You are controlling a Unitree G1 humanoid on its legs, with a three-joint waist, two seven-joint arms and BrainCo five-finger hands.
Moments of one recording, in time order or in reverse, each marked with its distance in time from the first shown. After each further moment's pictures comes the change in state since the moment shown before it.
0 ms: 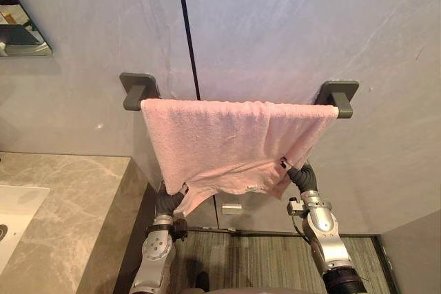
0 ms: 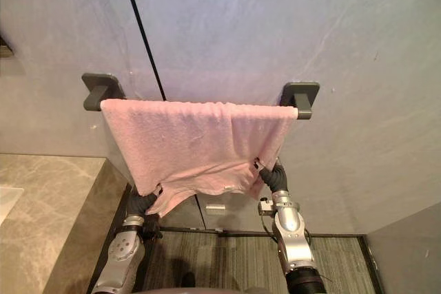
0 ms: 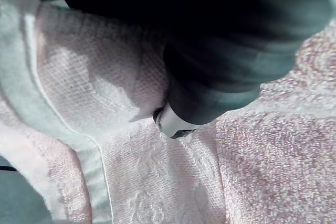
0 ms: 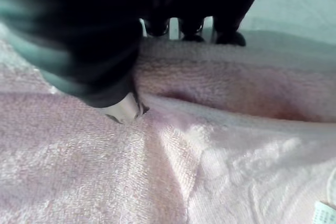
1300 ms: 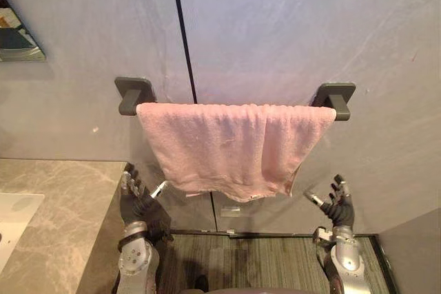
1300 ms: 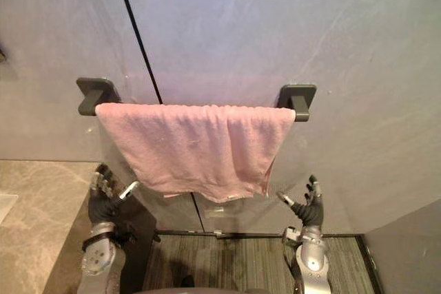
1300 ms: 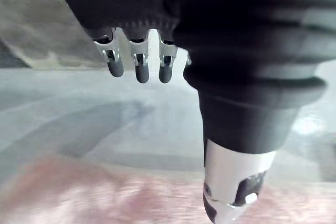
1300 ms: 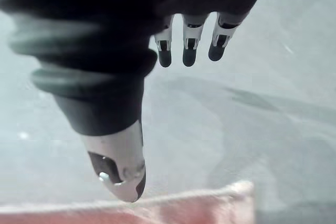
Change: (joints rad) left arm 0.170 -0.031 0.135 -0.429 -0.057 0.016 0.138; right arm 0.302 0.073 -0.195 -0.323 0.018 0.094 -0.174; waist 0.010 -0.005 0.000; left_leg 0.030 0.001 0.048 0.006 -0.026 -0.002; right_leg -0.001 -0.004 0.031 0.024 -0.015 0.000
